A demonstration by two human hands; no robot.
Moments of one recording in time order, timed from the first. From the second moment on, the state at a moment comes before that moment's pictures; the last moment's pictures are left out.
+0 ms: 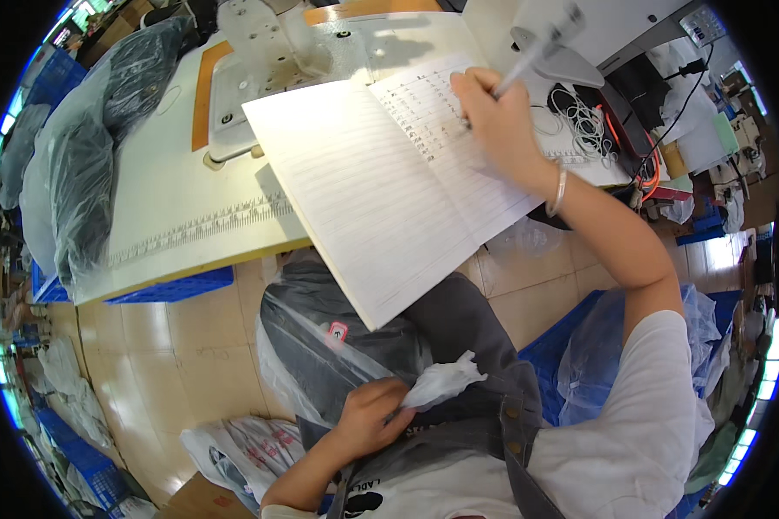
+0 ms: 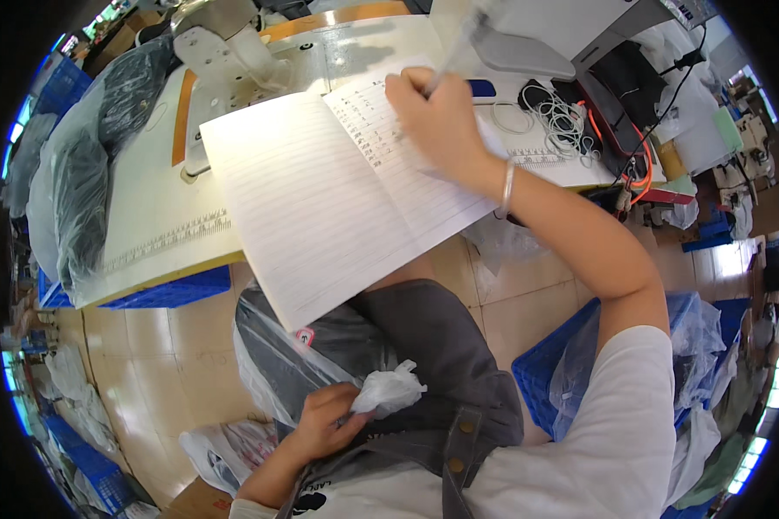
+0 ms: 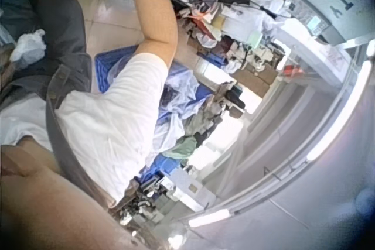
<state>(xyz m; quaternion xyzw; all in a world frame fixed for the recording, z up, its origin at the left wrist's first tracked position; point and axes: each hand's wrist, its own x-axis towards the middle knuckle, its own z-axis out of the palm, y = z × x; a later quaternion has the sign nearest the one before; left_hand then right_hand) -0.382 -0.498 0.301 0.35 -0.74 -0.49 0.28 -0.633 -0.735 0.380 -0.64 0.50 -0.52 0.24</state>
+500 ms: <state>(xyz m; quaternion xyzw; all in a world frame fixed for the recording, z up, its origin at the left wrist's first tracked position) -0.390 -0.485 0.340 0.29 -0.74 -0.56 0.25 -0.674 -0.626 0.436 -0.77 0.59 -0.24 0.08</state>
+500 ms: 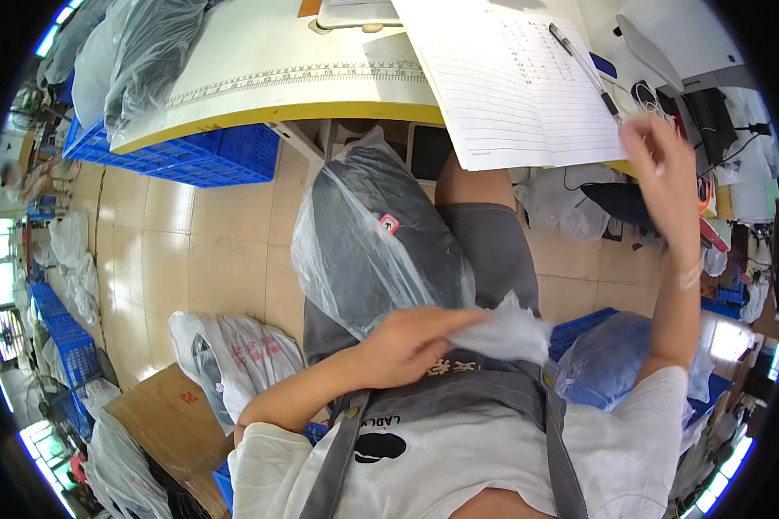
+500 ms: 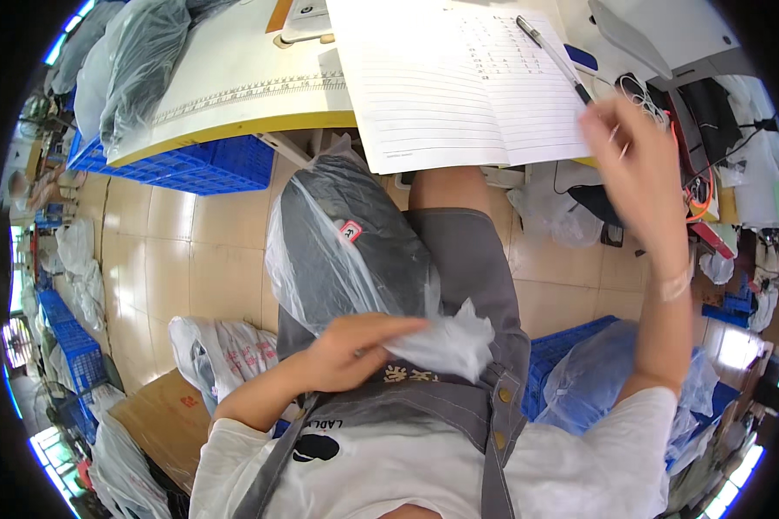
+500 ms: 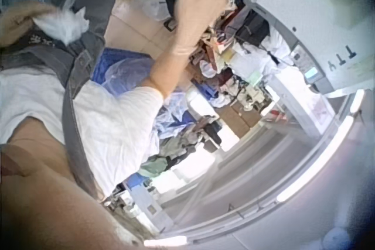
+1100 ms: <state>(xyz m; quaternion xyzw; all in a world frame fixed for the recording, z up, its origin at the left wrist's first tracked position) -0.390 -0.490 0.353 0.26 -0.41 -0.75 0.45 -0.702 -0.497 0.382 -0.88 0.36 -0.29 0.01</state>
